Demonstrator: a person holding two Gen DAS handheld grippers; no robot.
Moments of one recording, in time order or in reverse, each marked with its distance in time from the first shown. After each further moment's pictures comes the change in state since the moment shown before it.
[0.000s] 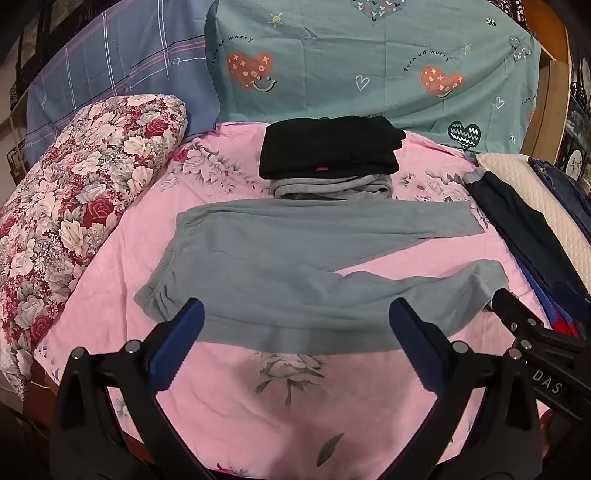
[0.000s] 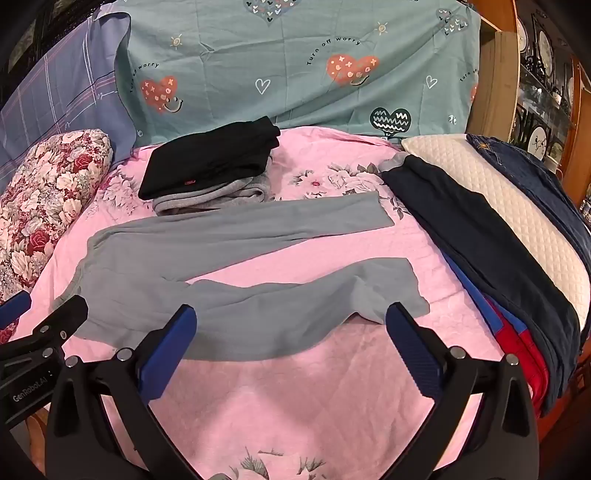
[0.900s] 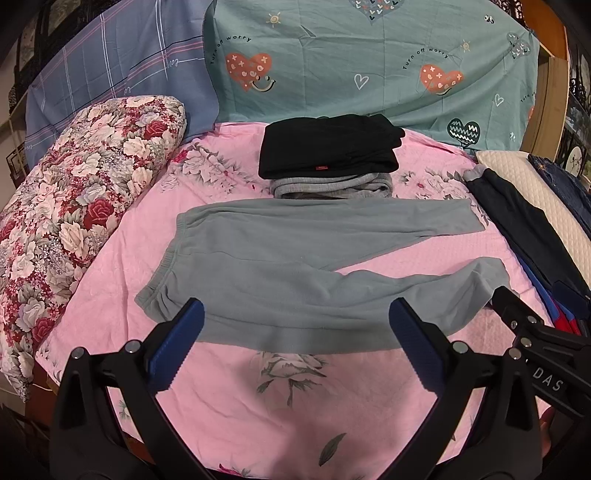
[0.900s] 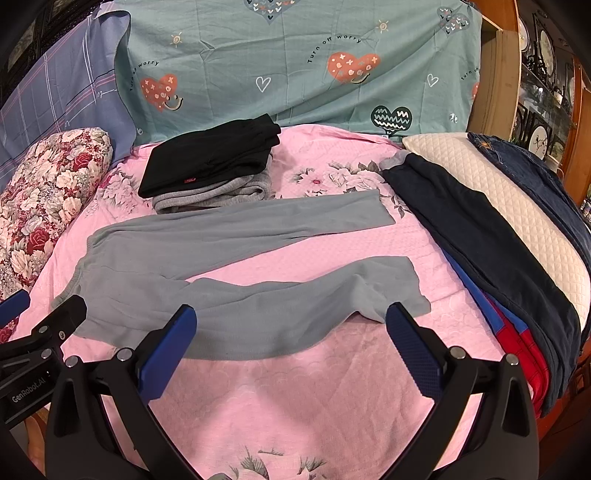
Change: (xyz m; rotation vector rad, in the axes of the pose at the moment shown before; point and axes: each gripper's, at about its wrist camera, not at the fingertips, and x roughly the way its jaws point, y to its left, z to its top) left arm 0.001 -0.002 0.000 0.000 0.007 0.002; right arm 0.000 0.000 0.001 -0.002 0.009 -0.001
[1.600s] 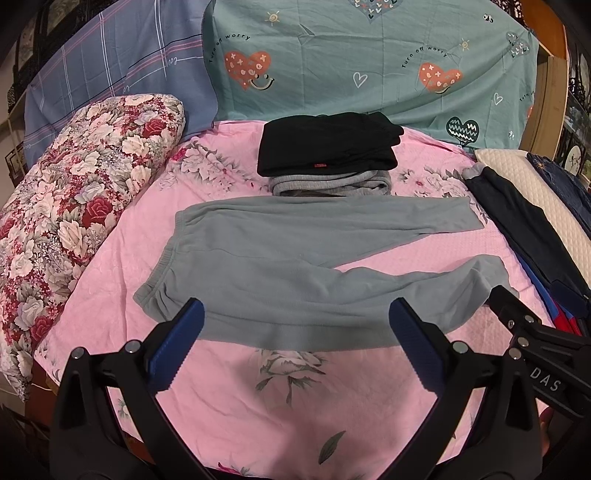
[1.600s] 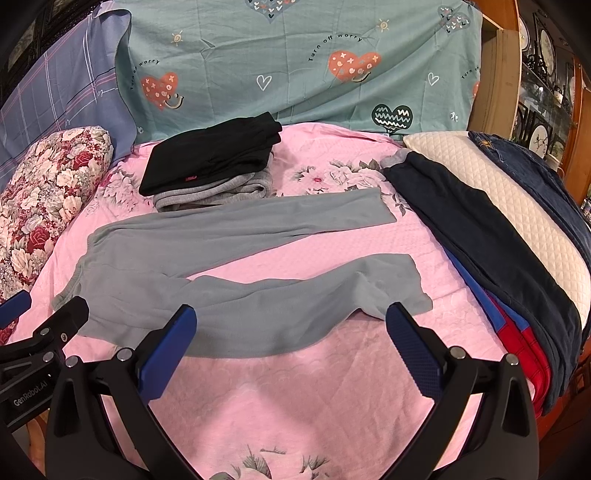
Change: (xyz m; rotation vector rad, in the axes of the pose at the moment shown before) left arm 0.001 -0.005 -0.003 0.004 0.004 0.001; right arm 0.000 0.000 0.001 0.001 0.003 0.001
